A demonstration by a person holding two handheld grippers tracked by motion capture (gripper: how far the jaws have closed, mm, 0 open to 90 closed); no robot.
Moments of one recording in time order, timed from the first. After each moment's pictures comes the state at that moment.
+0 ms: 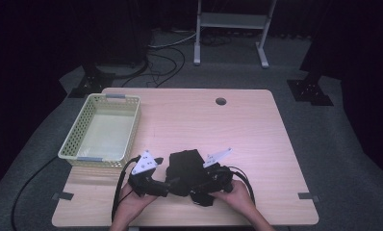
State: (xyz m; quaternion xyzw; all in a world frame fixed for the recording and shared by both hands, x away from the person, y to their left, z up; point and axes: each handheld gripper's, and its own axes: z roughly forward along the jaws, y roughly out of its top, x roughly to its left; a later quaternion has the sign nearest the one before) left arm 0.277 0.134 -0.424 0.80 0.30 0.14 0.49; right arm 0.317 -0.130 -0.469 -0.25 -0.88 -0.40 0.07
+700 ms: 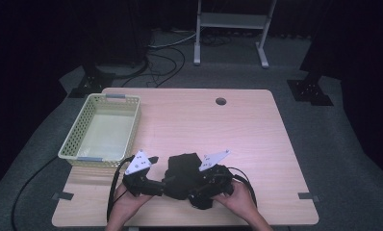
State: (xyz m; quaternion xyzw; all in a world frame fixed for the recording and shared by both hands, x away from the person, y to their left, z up) left arm 0.275 0.146 -0.421 0.80 0.31 0.15 0.50; right arm 0.297 -0.119 -0.429 -0.21 -0.90 -0.38 -0.01
